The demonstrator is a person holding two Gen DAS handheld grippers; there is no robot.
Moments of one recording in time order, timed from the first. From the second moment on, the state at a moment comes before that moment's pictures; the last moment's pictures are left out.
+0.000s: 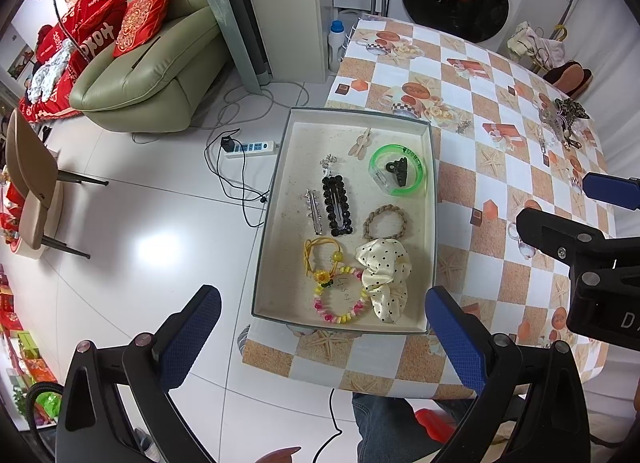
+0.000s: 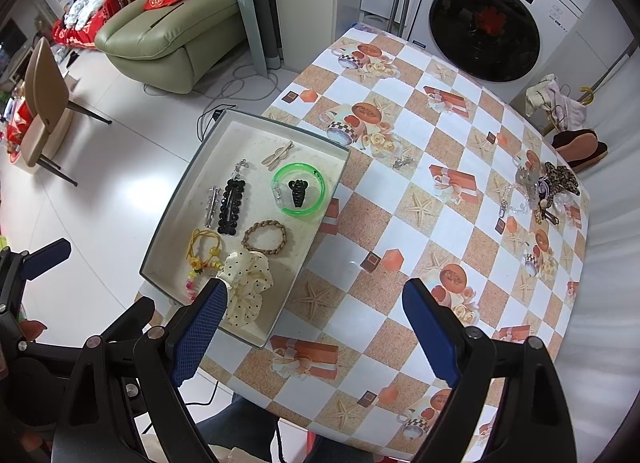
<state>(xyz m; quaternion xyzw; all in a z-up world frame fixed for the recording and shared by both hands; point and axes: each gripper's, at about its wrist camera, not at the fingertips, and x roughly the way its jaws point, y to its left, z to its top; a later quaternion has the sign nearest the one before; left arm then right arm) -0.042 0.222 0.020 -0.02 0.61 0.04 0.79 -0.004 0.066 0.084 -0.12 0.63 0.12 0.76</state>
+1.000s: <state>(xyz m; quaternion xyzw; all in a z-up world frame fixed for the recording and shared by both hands) -0.045 0.223 0.020 -0.02 0.61 0.04 0.79 -0.007 0.068 0.084 -0.12 0.63 0.12 0.76</state>
